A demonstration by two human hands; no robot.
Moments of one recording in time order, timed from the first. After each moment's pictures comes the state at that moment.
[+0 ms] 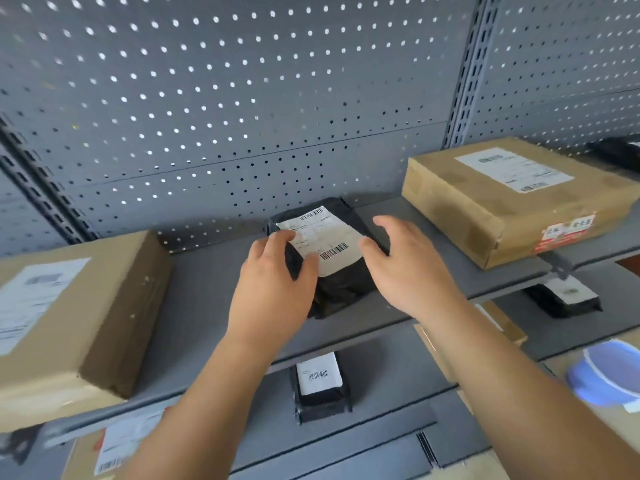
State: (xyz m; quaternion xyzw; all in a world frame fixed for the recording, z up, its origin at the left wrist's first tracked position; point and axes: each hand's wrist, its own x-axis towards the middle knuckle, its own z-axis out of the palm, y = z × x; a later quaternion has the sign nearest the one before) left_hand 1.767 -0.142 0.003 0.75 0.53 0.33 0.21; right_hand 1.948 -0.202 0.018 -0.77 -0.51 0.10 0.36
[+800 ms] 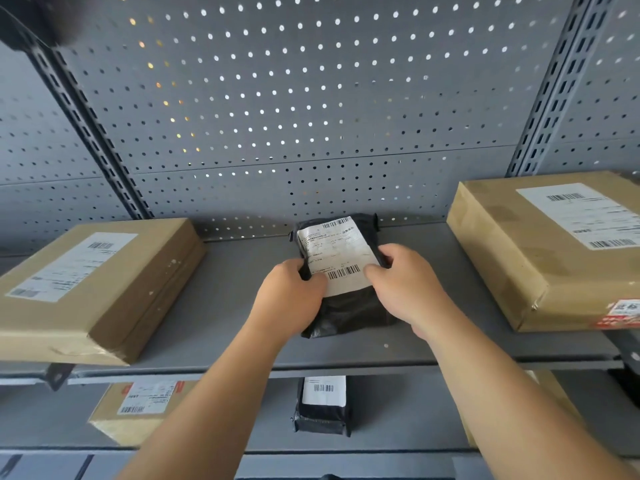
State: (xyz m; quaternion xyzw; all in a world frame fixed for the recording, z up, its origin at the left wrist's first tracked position) left_hand 1.809 -0.127 0.003 0.64 0.65 0.28 0.31; right_hand 1.986 -0.142 0.005 -0.70 -0.55 0.31 0.34
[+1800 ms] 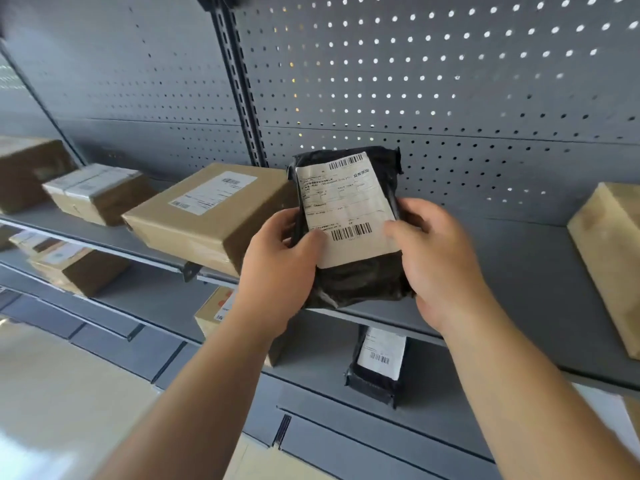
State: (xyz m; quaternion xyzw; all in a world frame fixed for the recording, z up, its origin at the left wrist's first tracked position) left_hand 1.739 -0.224 0.046 0.45 0.61 0.56 0.33; right_hand 1.909 -0.178 0.039 -0.47 -0.53 0.48 0.52
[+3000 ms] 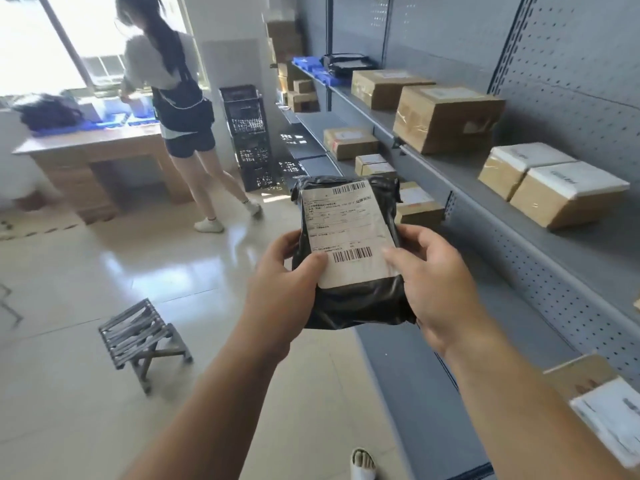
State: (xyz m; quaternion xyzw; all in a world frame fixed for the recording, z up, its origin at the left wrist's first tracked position) left_hand 1.267 -0.542 0.010 0.07 0.71 0.69 0.11; right_hand 1.339 -0.376 0.013 -0.21 -0.67 0.67 0.23
